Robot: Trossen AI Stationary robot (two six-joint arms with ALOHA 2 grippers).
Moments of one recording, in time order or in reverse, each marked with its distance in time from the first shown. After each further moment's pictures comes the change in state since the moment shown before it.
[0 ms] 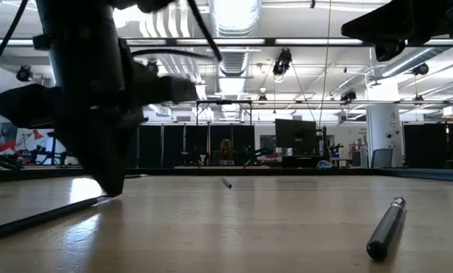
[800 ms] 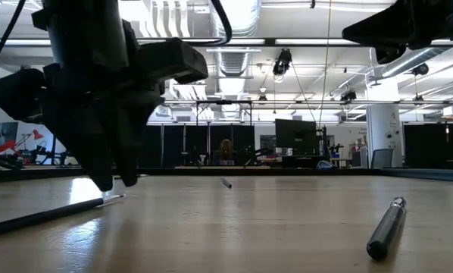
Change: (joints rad) left arm -0.007 0.000 0.032 0.051 0.084 -0.010; right arm 0.000 0.000 -0.012 0.000 0.000 0.000
